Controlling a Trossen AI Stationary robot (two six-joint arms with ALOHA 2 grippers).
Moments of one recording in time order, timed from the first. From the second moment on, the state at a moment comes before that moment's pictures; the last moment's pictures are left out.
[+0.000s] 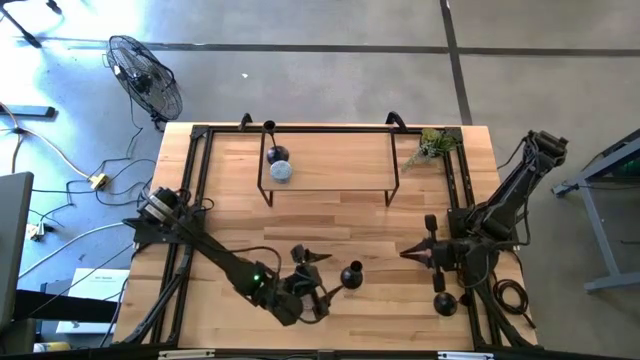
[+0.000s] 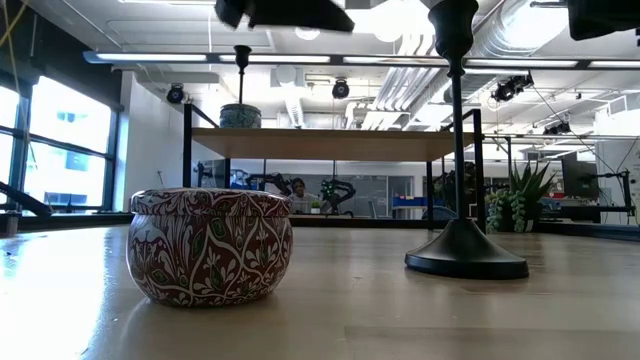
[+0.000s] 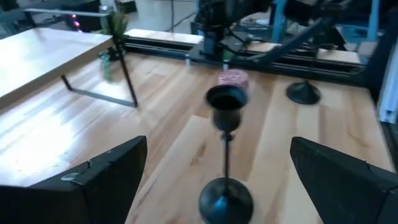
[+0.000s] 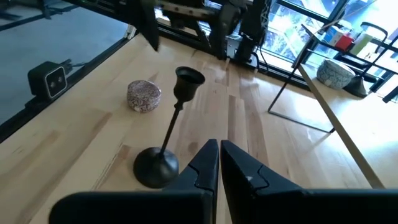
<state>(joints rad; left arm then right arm) -0.61 1.88 1.31 0.08 -0.96 -0.45 0.92 0.86 0.45 -0.04 0.83 0.04</state>
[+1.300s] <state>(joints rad) -0.42 2.04 1.22 0.59 -0.68 -0.27 0.90 0.86 0.45 -0.04 0.82 -0.03</state>
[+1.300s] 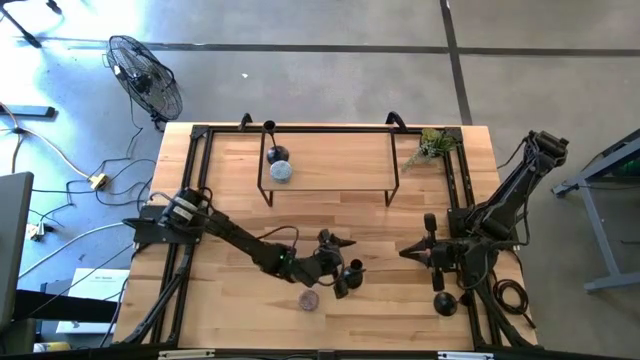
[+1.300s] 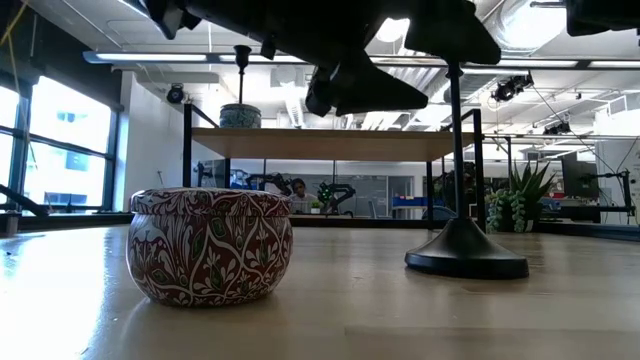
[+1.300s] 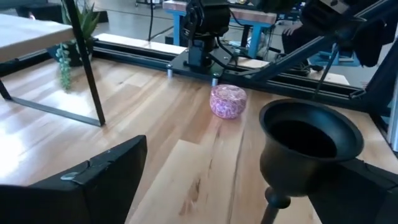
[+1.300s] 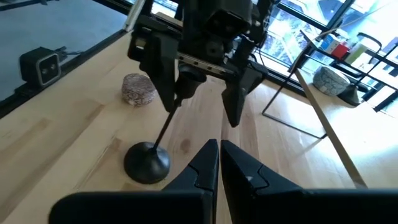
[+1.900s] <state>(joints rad) -0.42 2.04 1.22 0.60 -0.70 -0.13 0.75 0.86 0.45 -0.04 0.81 -0.16</state>
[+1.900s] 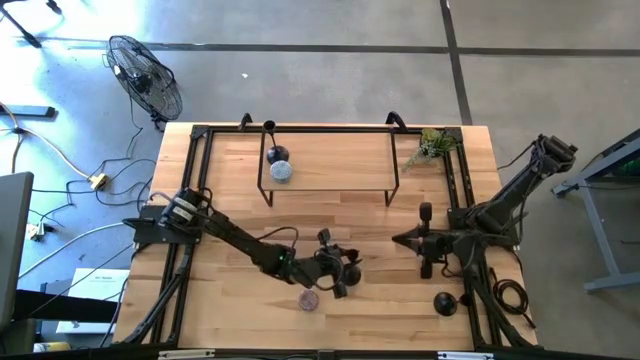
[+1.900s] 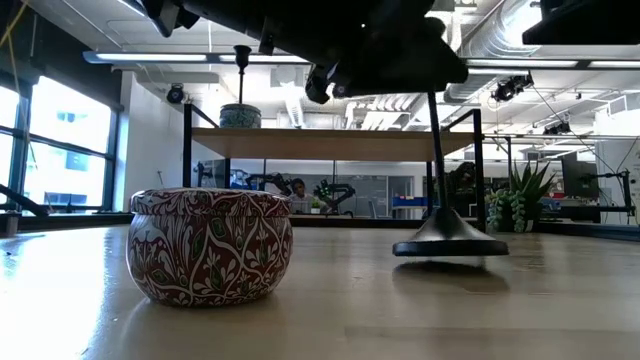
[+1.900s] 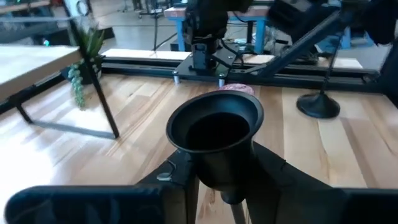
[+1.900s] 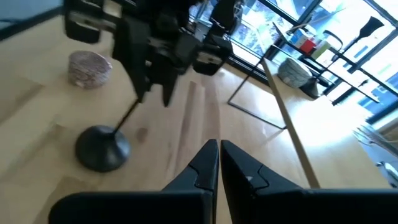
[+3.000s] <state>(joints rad) -0.25 1.88 2.04 -0.15 -1.27 0.30 0.72 0.86 0.45 -0.01 0.70 -0.14</state>
